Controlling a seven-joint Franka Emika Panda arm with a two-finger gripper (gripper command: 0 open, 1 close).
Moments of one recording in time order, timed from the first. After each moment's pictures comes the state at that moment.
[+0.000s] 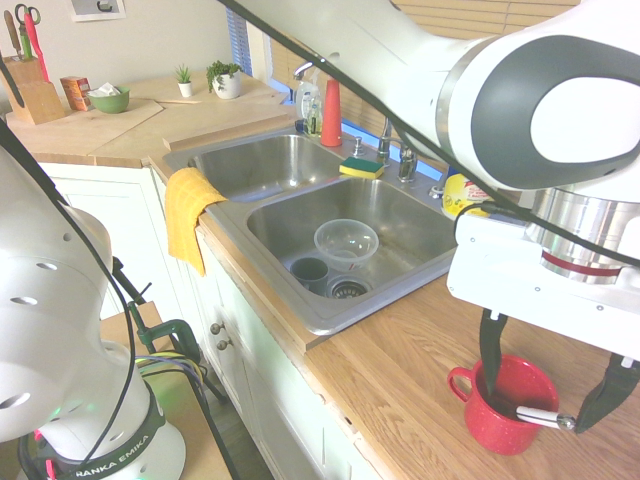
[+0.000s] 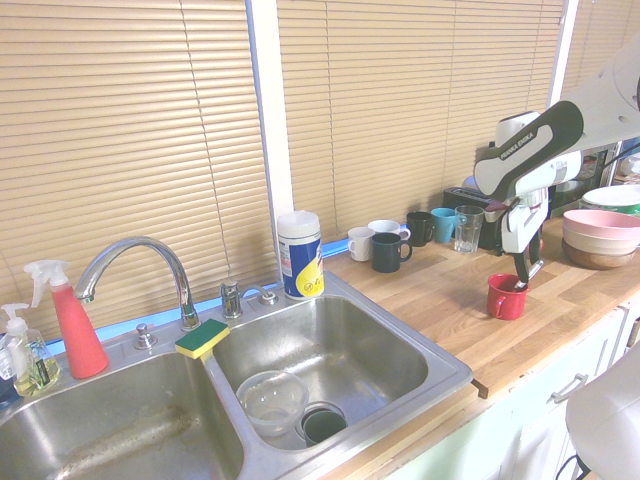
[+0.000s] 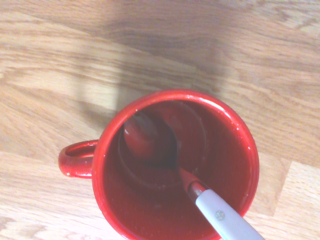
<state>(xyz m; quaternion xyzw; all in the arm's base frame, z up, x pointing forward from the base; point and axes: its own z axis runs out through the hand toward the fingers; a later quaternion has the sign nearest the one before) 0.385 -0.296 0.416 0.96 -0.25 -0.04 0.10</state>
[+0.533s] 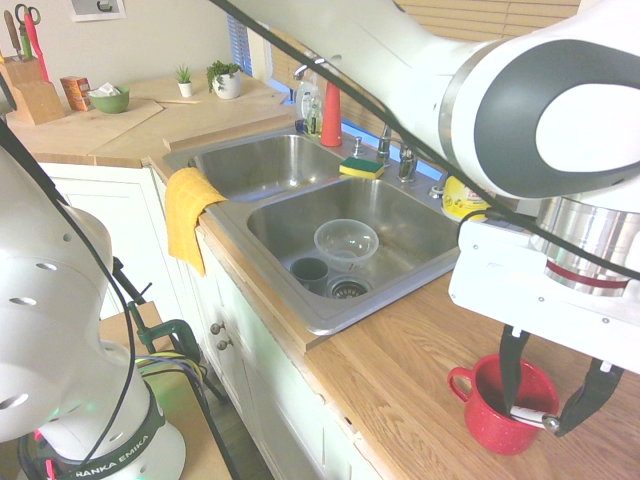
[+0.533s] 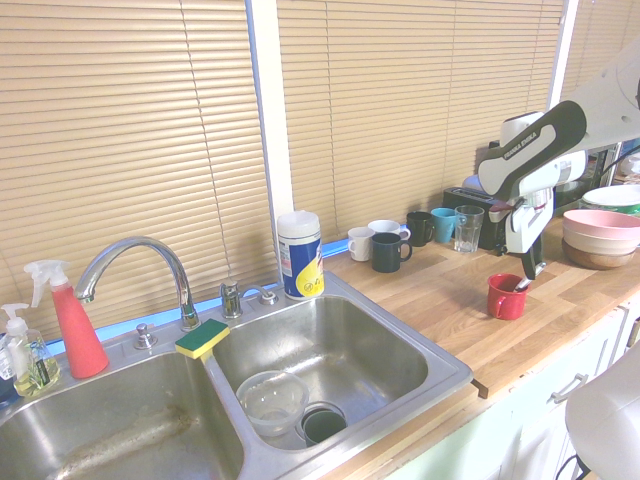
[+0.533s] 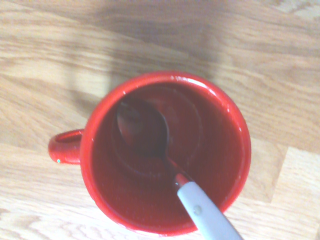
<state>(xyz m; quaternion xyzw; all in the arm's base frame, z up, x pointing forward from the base) 0.377 -0.306 0.413 0.96 -0.26 -0.05 0.10</state>
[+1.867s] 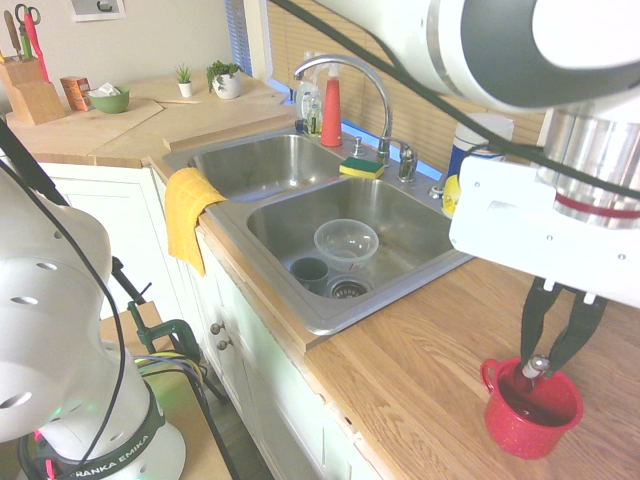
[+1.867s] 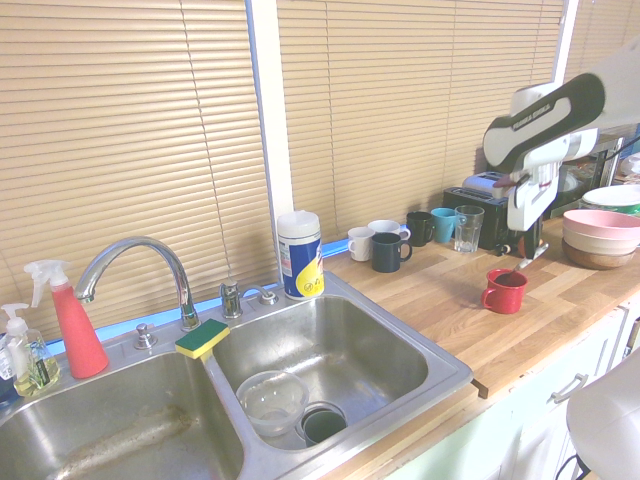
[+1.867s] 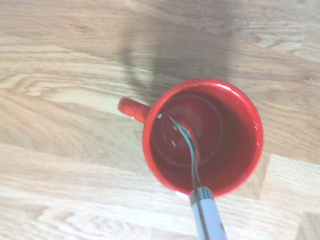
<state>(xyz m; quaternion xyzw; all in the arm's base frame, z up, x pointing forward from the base) 0.364 -0.296 0.481 0.96 -0.27 -0.01 0.07</state>
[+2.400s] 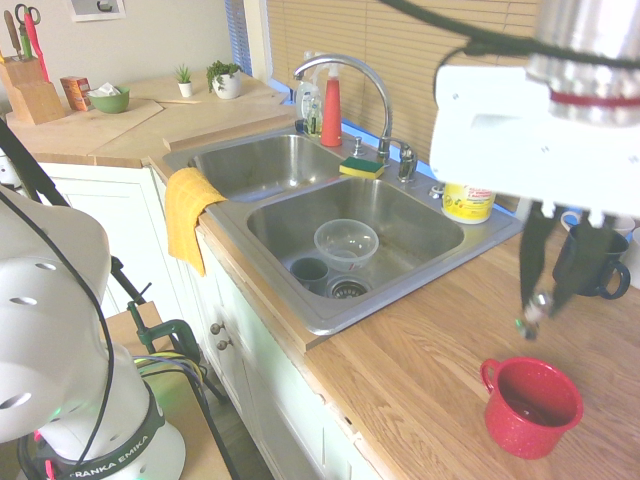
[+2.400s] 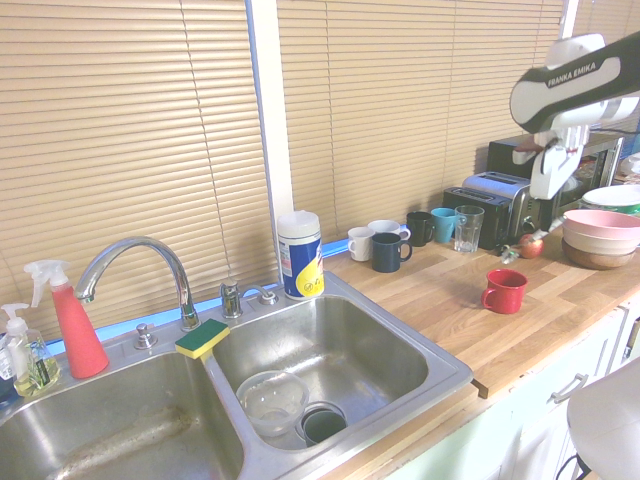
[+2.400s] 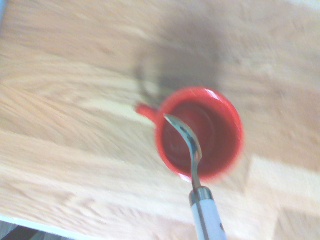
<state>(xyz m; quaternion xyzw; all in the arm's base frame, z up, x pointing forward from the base) 0.346 -0.267 0.551 0.97 -0.24 0.04 0.06</state>
